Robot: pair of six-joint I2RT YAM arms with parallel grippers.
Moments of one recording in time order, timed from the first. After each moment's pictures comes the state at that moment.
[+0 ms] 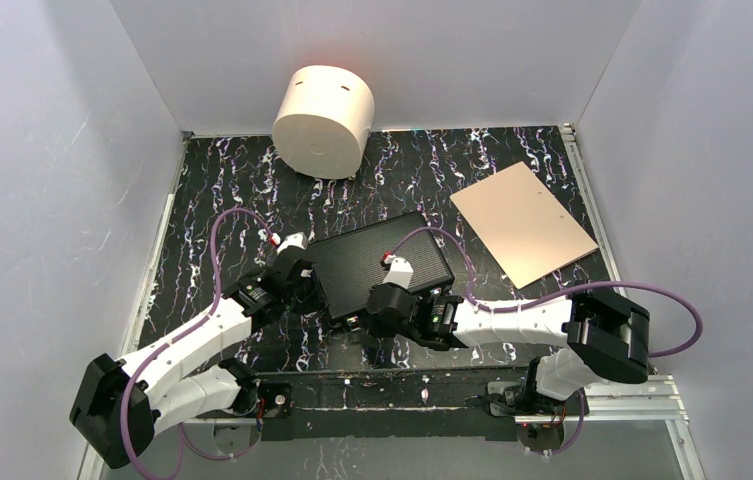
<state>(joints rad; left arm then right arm) -0.67 1.00 0.60 -0.53 -0.14 -0.79 1.29 1.48 0.80 -0.09 0.32 1.08</state>
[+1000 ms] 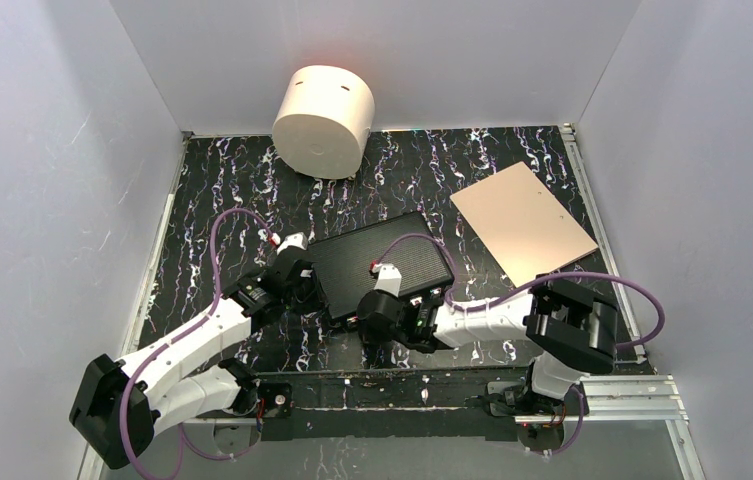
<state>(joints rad) -0.67 1.00 0.60 -0.53 -0.14 -0.79 1.29 1.63 0.79 -0.01 0.32 1.01</state>
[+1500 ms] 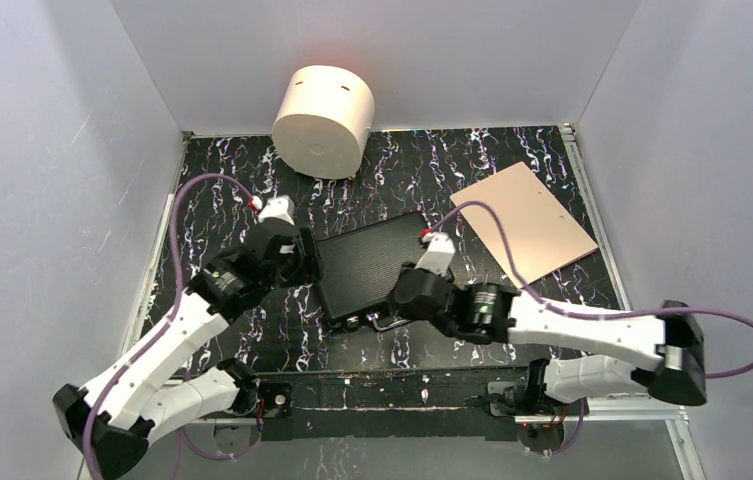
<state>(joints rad) -0.67 0.95 0.89 -0.77 -0.25 -0.67 1.30 1.23 0.88 -0.42 0.51 1.06</state>
